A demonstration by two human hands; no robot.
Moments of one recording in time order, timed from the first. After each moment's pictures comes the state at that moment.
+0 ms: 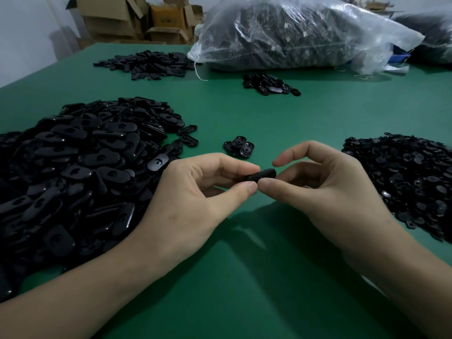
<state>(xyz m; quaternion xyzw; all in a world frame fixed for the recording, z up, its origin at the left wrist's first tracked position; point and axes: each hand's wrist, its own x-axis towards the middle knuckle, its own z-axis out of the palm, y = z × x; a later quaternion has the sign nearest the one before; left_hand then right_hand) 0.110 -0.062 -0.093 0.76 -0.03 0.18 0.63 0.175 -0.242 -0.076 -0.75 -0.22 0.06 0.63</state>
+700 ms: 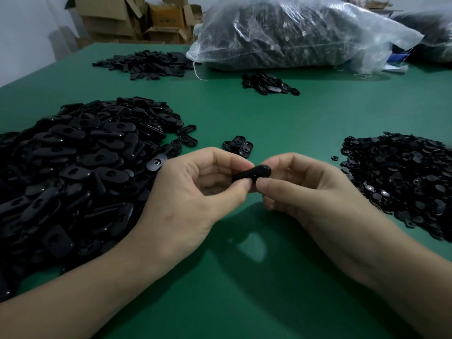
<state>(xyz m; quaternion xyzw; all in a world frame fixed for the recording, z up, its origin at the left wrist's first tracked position) 0.109 -0.065 -0.088 0.73 -0.04 0.19 0.65 0.169 -0.236 -0.078 -0.62 -0.21 0.23 0.72</state>
